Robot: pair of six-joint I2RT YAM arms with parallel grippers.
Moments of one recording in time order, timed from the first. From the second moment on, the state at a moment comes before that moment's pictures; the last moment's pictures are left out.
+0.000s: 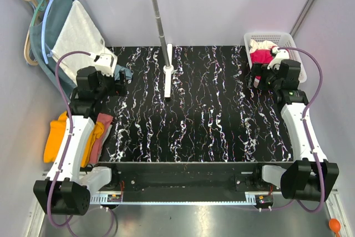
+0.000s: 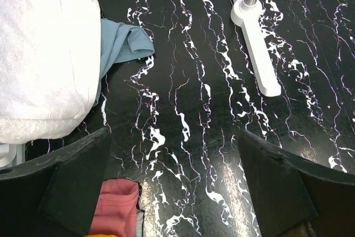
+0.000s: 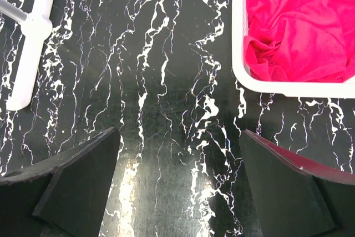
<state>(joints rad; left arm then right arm) -0.02 1.04 1.00 -0.40 0.15 0.06 -0.08 1.18 1.06 -0.34 -0.23 0.08</state>
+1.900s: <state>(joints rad) -0.07 1.51 1.09 -0.19 0.02 0.25 -0.19 2.32 2.07 -0.37 -0.05 -0.06</state>
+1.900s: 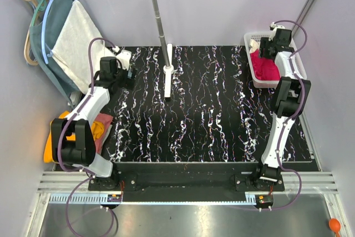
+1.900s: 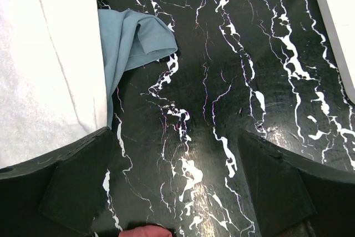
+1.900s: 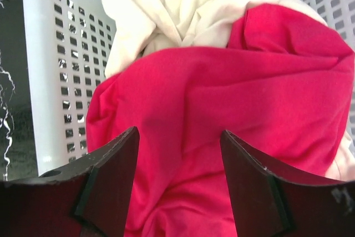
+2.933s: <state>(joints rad) -0.07 1.42 1.09 -0.22 0.02 0.26 -0.18 2.20 2.46 -0.74 -0.10 -0.19</state>
